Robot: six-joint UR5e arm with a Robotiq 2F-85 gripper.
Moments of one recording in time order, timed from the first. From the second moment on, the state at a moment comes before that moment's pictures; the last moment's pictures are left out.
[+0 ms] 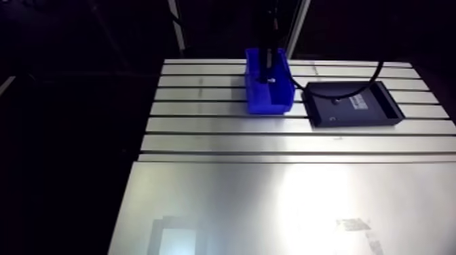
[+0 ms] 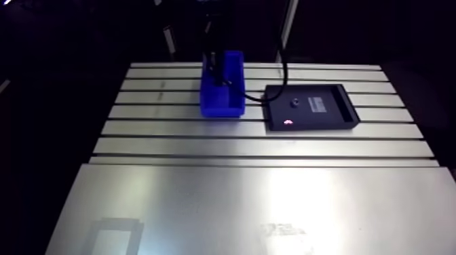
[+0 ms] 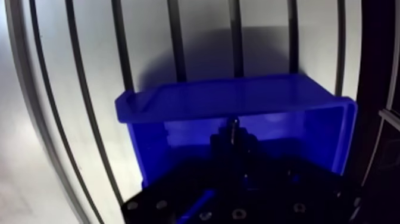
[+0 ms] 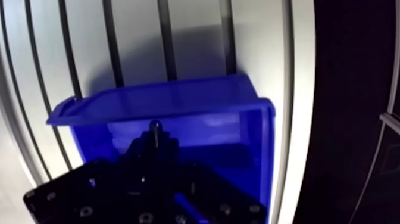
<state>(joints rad) -0.02 -1.03 1.65 -2.10 -1.61 -3.07</state>
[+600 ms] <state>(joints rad) -0.02 -1.01 1.65 -2.10 -1.62 -3.06</state>
